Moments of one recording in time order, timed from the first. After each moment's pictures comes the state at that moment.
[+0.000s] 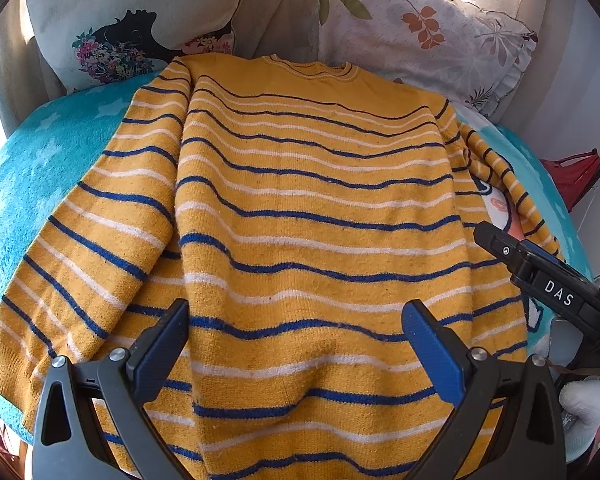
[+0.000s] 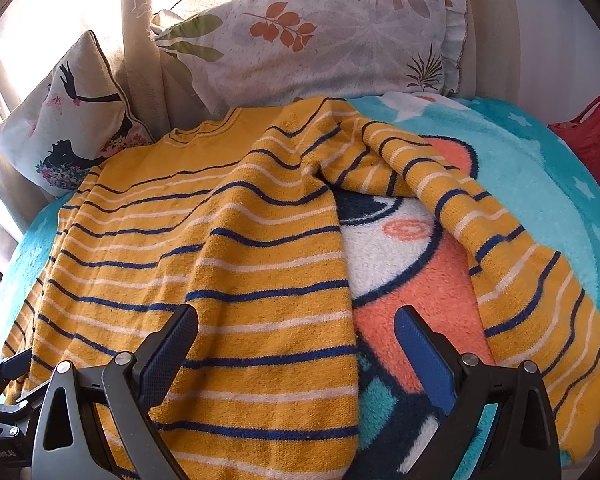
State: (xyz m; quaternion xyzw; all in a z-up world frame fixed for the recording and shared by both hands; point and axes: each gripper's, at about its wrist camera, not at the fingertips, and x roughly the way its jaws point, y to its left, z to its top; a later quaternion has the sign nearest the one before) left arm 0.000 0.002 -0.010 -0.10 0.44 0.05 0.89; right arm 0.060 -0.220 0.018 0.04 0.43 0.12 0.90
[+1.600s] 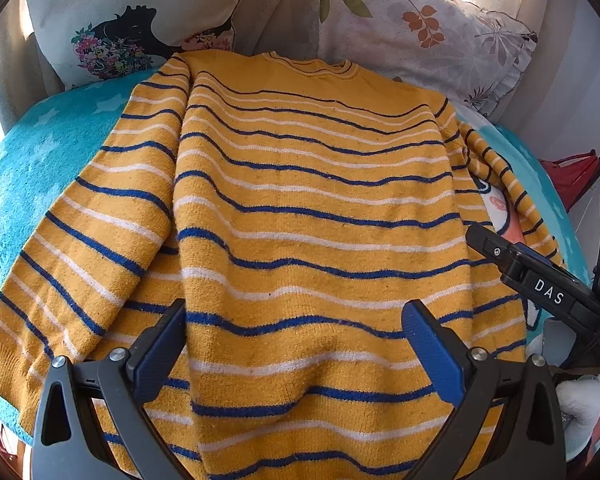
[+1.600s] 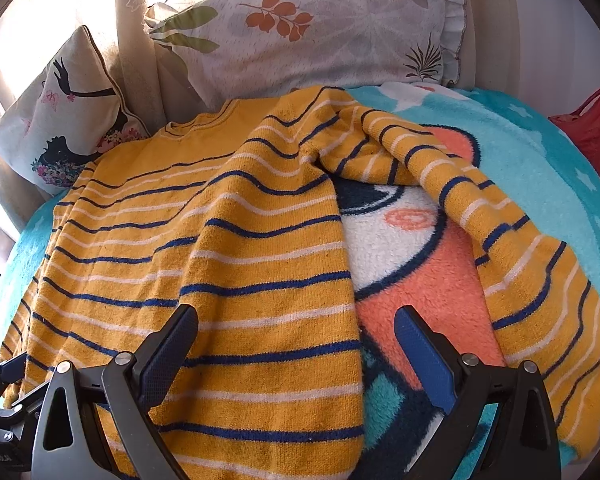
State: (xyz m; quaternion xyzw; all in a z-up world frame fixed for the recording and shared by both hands) left arm -0.002 0.005 -0.010 -0.09 0.47 0.05 0.88; right arm 0.065 -0.219 0.012 0.00 0.44 0.10 0.89
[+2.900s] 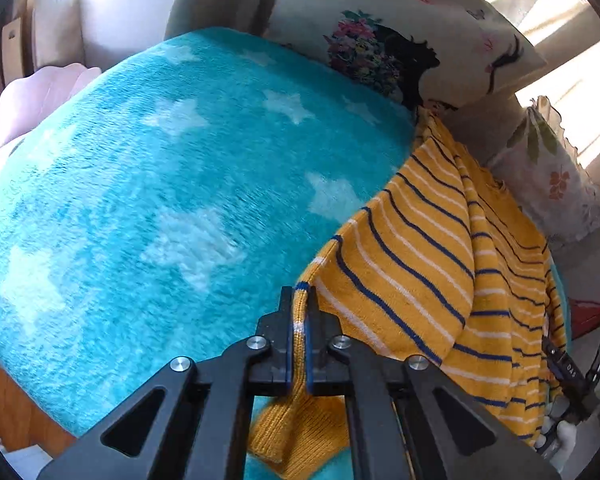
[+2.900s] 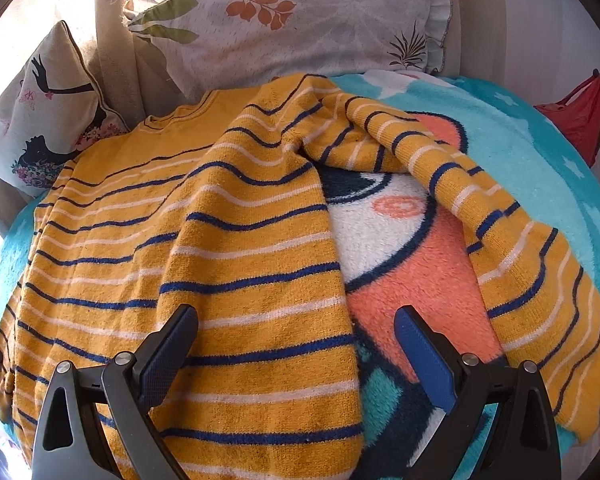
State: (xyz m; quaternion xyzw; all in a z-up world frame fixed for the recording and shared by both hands) left arm -0.097 0.250 -0.003 -0.28 0.42 0.19 0.84; right arm 0.068 -0.216 0.008 0.01 0.45 0.06 0.89
